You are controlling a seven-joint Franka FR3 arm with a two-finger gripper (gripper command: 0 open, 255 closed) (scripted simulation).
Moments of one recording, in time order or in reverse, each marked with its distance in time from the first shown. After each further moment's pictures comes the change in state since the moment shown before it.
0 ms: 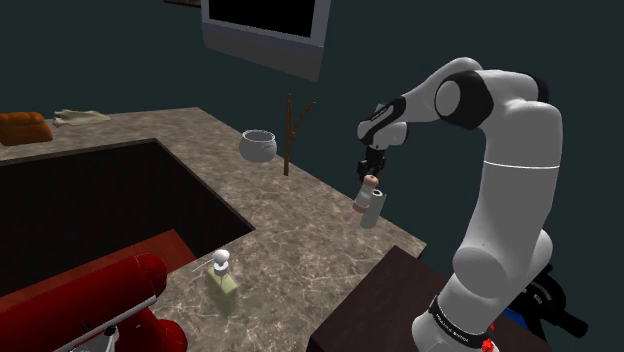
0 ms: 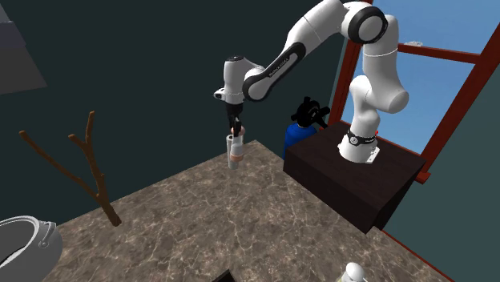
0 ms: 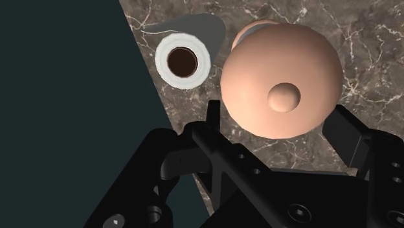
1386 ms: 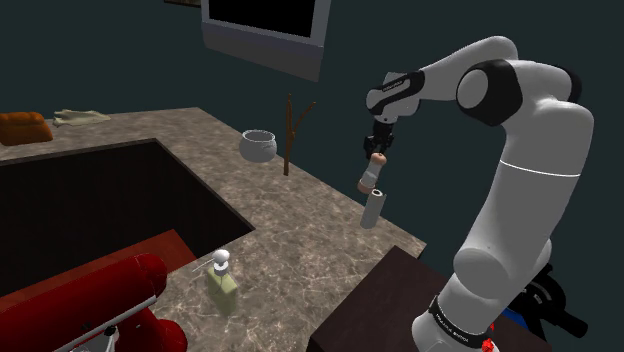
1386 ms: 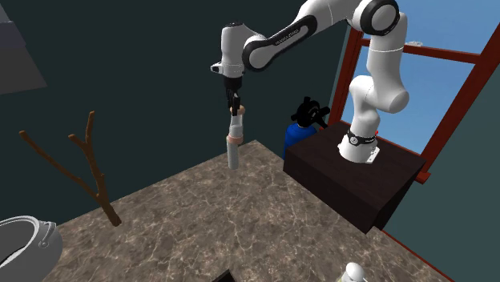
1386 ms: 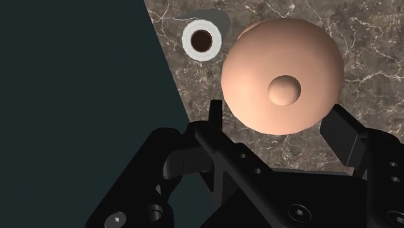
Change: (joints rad) arm 0.020 -0.141 -0.025 0.115 -0.063 -0.248 0.029
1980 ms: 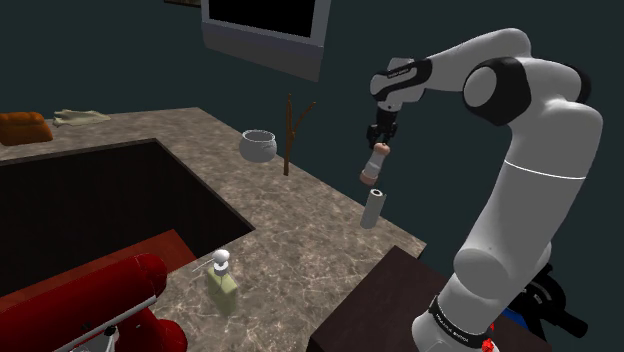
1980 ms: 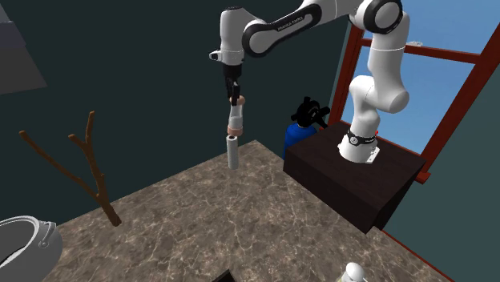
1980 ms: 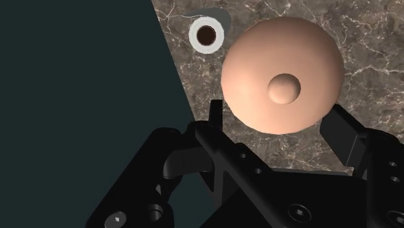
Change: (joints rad) arm 0.004 -0.037 -0.003 0.077 -0.015 -0.111 0.006
